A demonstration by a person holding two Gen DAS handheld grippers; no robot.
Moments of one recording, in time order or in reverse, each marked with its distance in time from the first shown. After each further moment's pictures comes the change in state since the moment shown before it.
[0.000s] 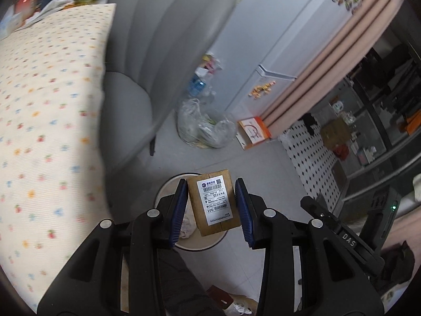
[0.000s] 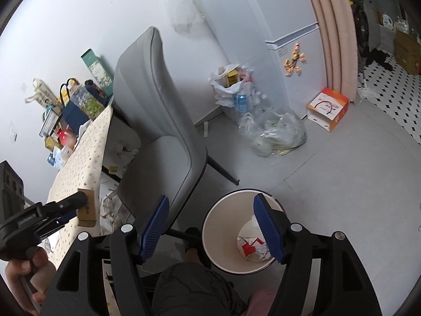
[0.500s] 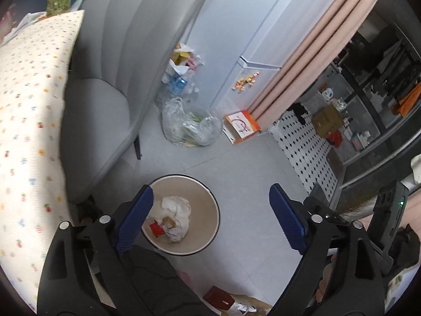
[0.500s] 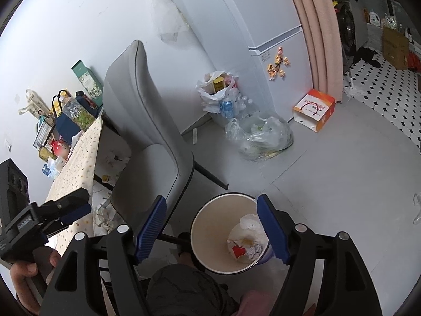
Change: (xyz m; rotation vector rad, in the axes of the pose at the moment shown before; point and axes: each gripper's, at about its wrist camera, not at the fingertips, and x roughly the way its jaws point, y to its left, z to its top) left arm 0.020 -0.030 -0.001 0.070 -0.003 -0.024; right arm -0.018 -0.023 0.002 0.031 -0.022 -0.031
